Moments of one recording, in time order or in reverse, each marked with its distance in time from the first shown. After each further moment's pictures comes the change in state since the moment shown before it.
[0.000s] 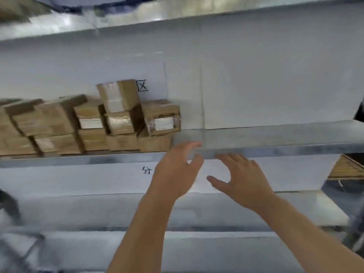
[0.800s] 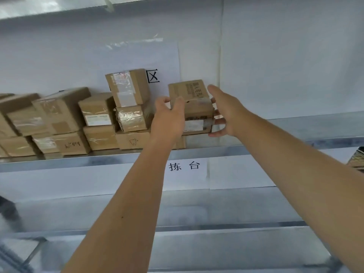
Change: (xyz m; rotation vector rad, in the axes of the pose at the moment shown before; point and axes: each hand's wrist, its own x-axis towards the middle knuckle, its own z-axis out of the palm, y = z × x) left_hand 0.091 -0.028 -0.084 -0.352 0.230 -0.223; right_hand 0.156 -0.119 -0.053 1.228 -0.103 0.607
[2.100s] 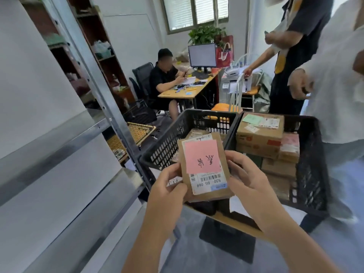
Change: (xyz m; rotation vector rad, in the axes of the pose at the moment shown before) left_hand -0.384 0.095 0.429 -0.201 -1.214 0.004; right_hand -0.382 0.241 -0.478 0.075 1.002 -0.204
